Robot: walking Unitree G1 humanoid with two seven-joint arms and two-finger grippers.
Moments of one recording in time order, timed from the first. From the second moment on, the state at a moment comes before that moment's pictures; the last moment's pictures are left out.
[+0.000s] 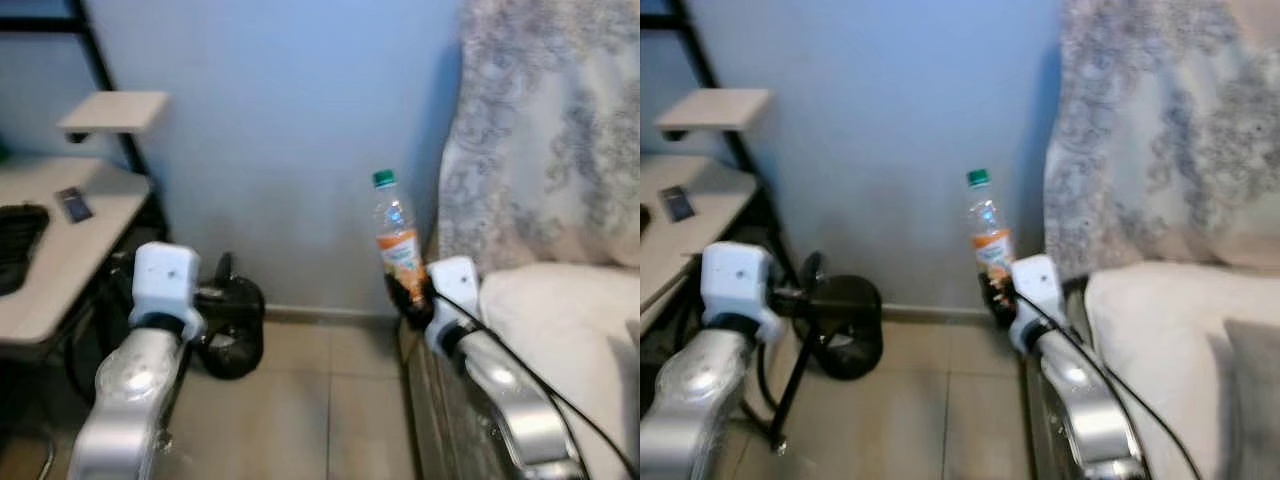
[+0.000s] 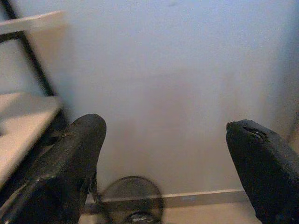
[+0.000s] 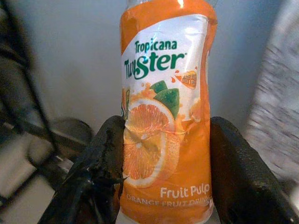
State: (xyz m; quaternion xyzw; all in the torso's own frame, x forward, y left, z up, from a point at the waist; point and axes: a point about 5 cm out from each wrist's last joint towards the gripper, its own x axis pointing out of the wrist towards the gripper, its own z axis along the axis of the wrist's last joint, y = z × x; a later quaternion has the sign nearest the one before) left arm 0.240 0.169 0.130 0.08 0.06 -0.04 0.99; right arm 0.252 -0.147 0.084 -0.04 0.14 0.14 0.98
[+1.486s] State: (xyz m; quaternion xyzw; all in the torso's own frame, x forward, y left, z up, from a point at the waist) left arm 0.235 0.181 0.120 0.09 0.08 -0.04 0.99; right arm 0.250 -0.139 0.067 -0.09 0.18 0.19 0.96
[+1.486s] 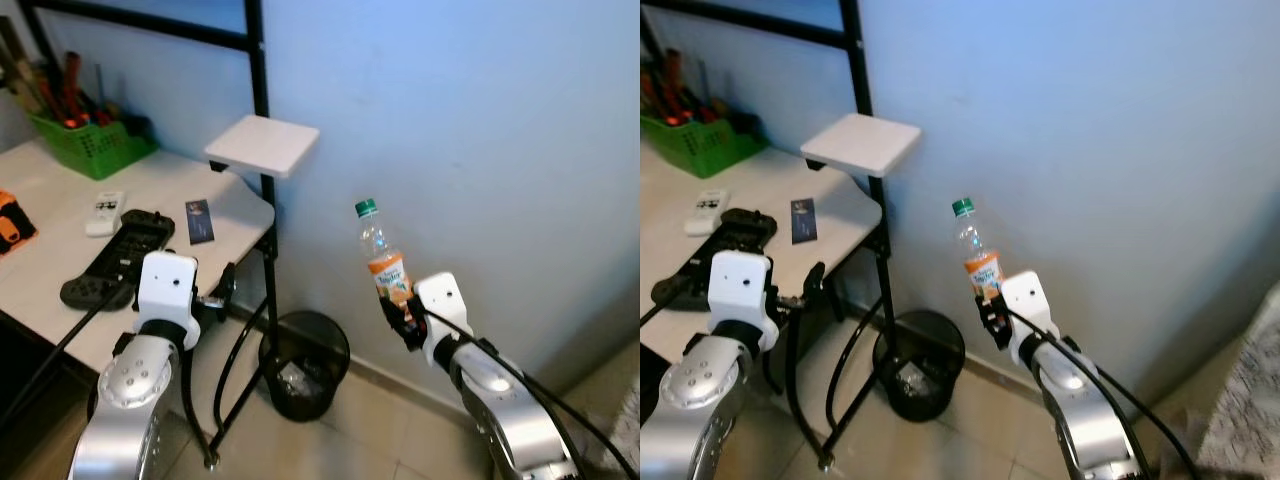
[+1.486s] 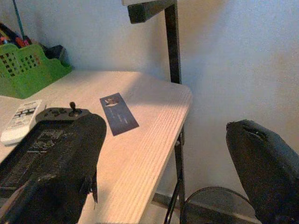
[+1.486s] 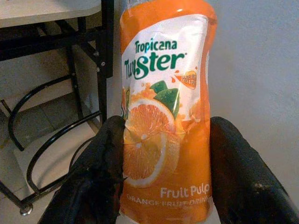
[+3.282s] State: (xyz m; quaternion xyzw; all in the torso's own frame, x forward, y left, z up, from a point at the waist) left arm 0.220 0.152 0.108 0.20 0.22 -0.44 0.85; right arm 0.276 -0.096 -0.022 -0.13 0.41 0.22 0.88
